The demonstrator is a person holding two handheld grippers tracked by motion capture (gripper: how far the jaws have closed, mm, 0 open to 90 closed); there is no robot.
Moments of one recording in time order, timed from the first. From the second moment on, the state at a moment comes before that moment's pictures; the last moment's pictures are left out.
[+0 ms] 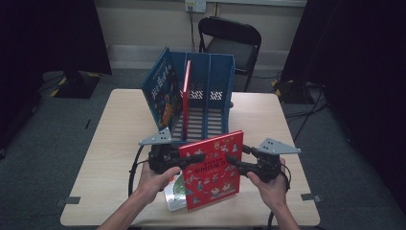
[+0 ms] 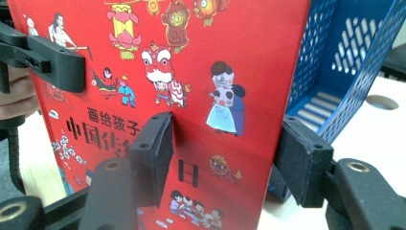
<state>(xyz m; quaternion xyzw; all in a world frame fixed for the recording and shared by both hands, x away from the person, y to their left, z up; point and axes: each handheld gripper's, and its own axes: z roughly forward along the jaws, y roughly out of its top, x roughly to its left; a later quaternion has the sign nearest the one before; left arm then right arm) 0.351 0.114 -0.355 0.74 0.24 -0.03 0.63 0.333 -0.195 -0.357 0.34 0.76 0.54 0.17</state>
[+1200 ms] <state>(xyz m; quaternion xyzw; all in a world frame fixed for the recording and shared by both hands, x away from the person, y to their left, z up) 0.343 0.149 -0.357 0.74 0.23 0.06 0.63 0.352 -0.153 -0.363 0.31 0.76 0.53 0.19</state>
